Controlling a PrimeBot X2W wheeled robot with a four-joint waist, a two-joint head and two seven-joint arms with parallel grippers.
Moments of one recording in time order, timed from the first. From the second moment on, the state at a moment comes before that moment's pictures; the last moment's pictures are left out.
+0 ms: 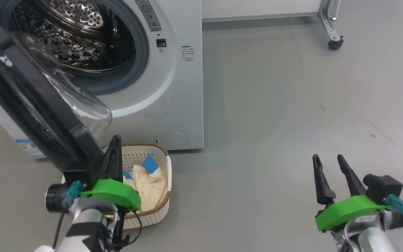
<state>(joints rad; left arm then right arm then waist) -0.36 0.04 -0.23 0.48 -0.26 -0.10 -0.24 -0.06 -0.05 0.08 0.30 0.30 0.13 -0.25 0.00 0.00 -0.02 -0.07</state>
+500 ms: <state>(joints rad) -0.40 0.04 -0.22 0.63 -0.28 -0.08 -0.25 -0.06 -0.05 0.09 0.31 0.31 0.13 -0.25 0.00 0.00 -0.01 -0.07</state>
